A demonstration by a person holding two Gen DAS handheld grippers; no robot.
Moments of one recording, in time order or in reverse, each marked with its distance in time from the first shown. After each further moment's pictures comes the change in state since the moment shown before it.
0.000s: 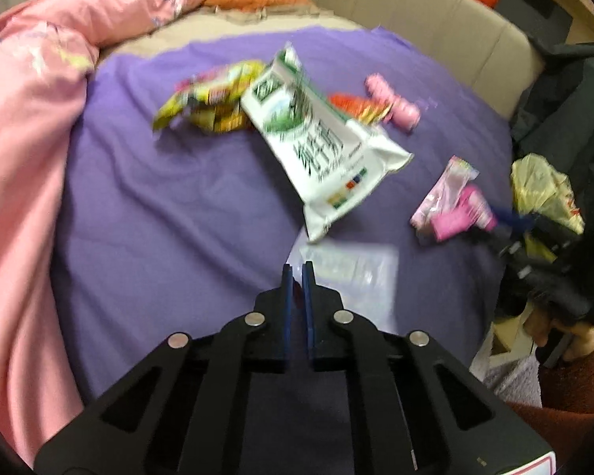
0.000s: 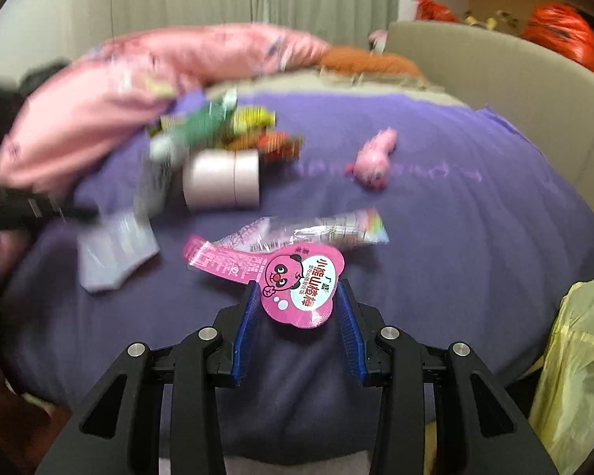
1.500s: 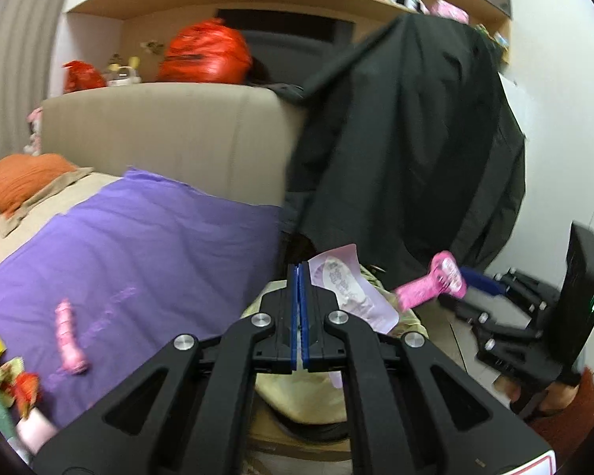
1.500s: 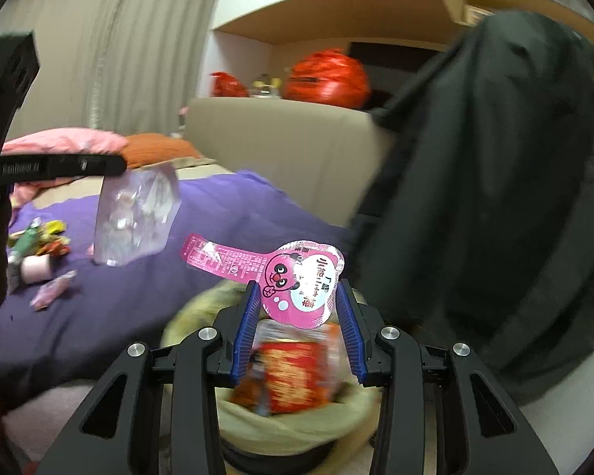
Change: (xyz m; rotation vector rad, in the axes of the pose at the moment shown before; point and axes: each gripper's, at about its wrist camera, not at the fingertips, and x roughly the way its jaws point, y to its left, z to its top) left arm -0.032 -0.365 0.126 0.455 -0.342 -0.510; right arm -0.282 -0.194 -0.085 0.275 -0.285 -0.626
